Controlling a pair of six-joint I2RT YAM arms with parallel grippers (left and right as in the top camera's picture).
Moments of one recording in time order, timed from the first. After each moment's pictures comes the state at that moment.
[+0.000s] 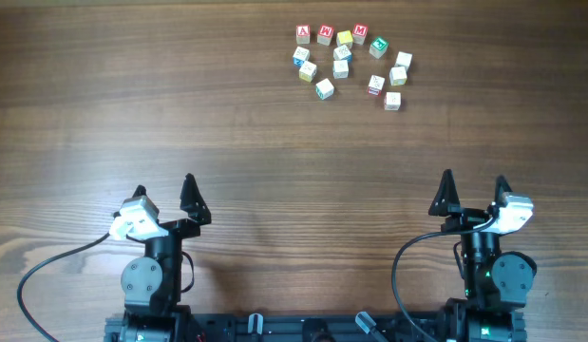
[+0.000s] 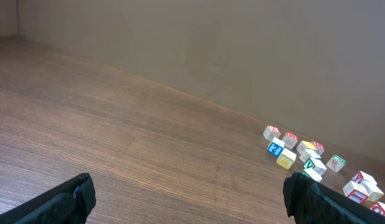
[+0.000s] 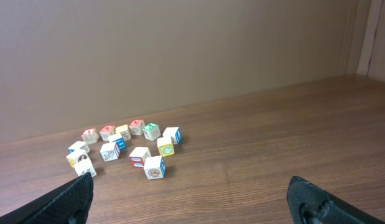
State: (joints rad) left arm -0.08 0.01 0.01 -0.06 -0.17 -0.35; right arm -0.13 0.02 0.01 0.00 -0.07 0.18
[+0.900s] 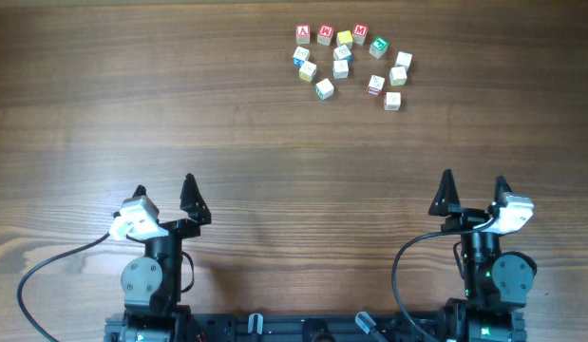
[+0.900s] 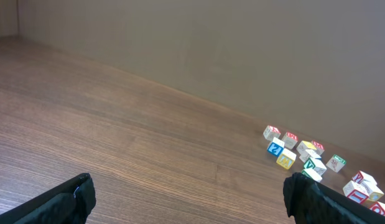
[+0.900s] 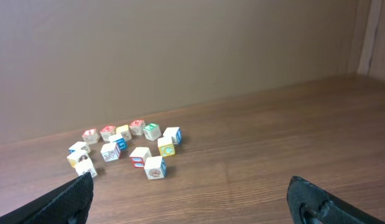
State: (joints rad) left arm -0.08 0.01 0.01 -0.06 -0.17 -0.35; right arm -0.13 0.02 0.01 0.00 -0.07 0.20
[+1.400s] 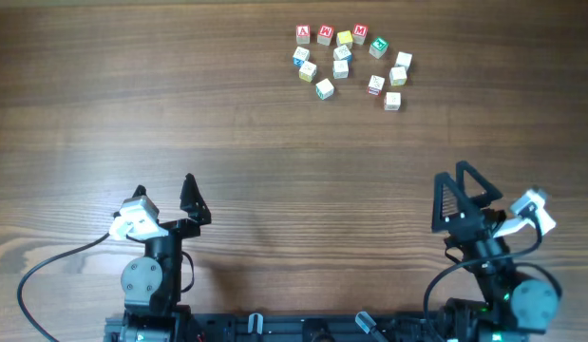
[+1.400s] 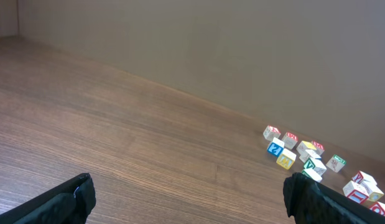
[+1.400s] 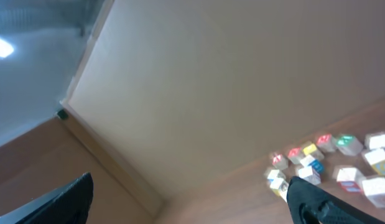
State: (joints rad) left arm -0.08 0.01 0.01 -0.06 -0.17 -0.35; right arm -0.13 0.12 0.19 0.20 -0.50 0.89
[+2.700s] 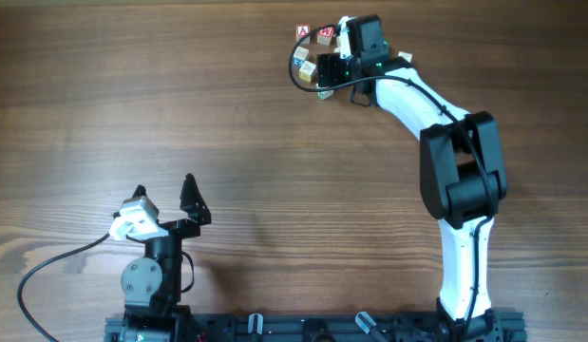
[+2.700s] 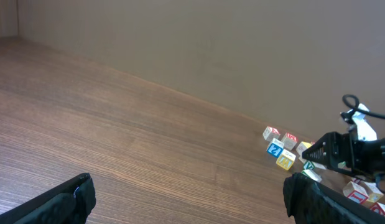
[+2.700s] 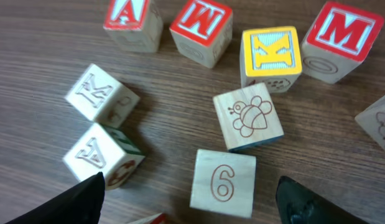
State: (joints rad) left arm -0.08 0.01 0.01 -0.06 -0.17 -0.35; right arm 0.31 2.30 1.70 -0.25 -0.08 0.15
